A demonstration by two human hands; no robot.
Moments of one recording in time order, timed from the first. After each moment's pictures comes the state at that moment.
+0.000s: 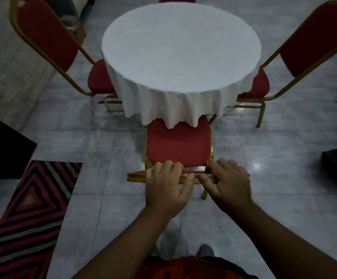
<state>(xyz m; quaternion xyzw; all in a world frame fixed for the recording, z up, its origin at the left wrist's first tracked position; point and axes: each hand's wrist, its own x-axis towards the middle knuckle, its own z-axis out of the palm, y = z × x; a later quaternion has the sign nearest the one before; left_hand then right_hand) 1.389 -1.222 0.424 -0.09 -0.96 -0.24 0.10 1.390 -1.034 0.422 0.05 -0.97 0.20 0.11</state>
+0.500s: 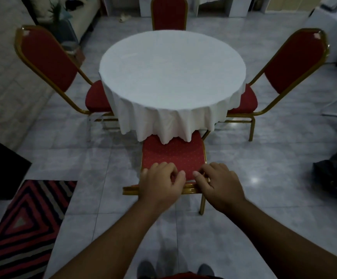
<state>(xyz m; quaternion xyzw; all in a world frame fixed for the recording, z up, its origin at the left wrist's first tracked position) 1.353 -1.221 0.460 -0.09 -0.96 -0.27 0.04 1.370 -1.033 0.455 0.04 -0.97 0.22 0.04</state>
